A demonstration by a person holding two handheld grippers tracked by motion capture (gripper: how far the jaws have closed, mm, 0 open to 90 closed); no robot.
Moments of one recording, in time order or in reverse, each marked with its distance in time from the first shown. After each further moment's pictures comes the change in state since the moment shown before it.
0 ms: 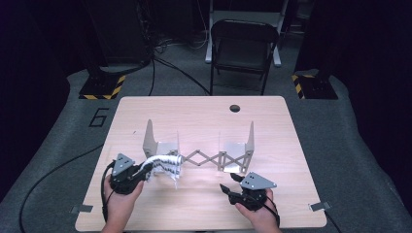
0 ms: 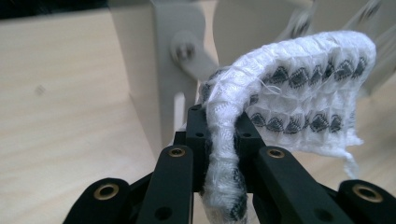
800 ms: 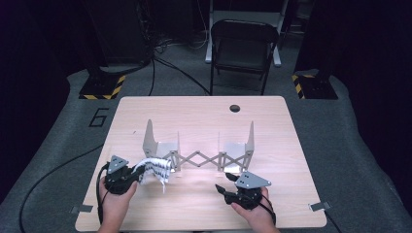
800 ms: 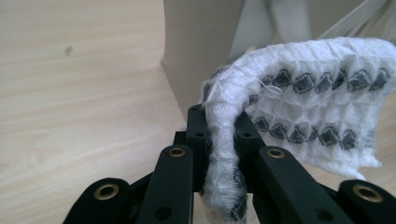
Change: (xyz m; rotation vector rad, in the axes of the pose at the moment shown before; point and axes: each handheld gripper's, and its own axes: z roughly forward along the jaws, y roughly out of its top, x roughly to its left) left arm 0.025 -0.025 0.020 0.129 0.044 -0.075; right arm 0.005 0.004 0.010 0.003 0.038 -0.023
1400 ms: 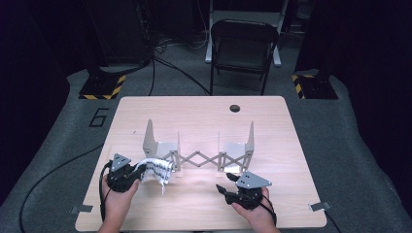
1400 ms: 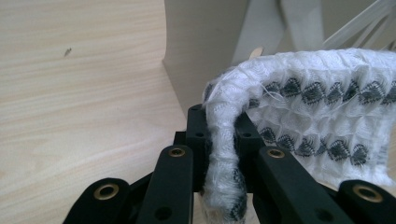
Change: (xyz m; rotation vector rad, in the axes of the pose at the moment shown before) left arm 0.000 0.002 0.005 -0.017 0.027 0.019; right arm -0.002 -0.002 0.000 0.005 -0.007 0.001
